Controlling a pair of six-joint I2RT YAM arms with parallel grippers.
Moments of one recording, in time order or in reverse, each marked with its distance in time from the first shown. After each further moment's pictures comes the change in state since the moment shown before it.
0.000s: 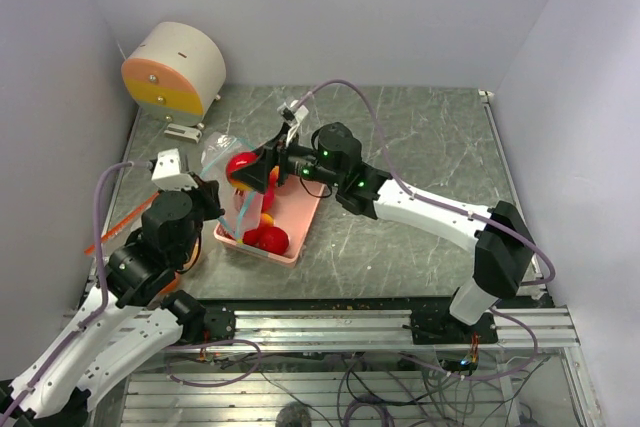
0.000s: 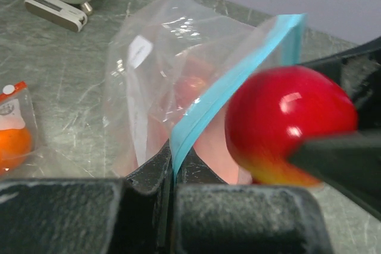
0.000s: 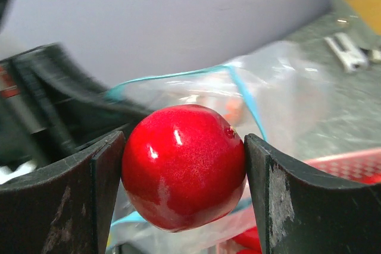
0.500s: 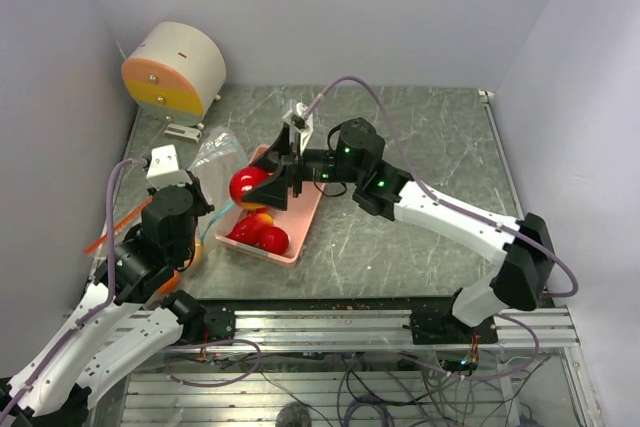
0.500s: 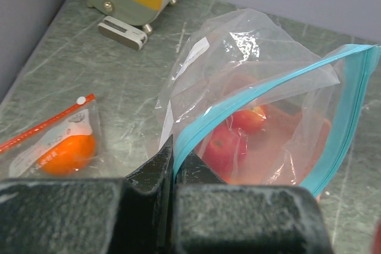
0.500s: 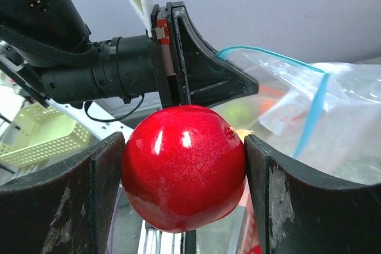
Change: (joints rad) left arm 0.000 0.021 0.047 -0.058 -0.177 0.105; right arm -0.009 -0.138 -0.004 -0.103 -0.238 -0.092
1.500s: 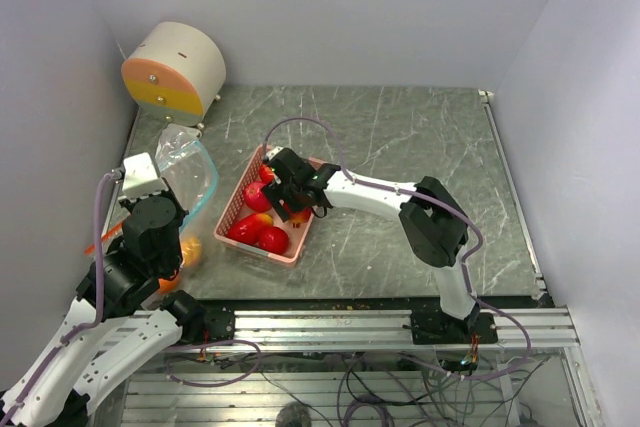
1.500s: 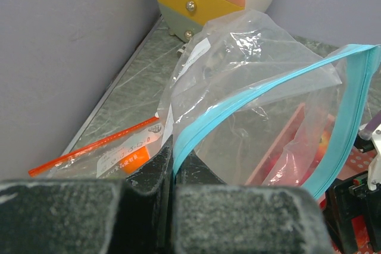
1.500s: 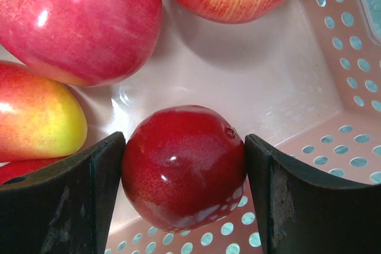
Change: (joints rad) left arm 0.000 -0.082 0.034 -0.070 -0.233 0.115; right arm 0.002 0.548 0.242 -0.734 0.774 -0.190
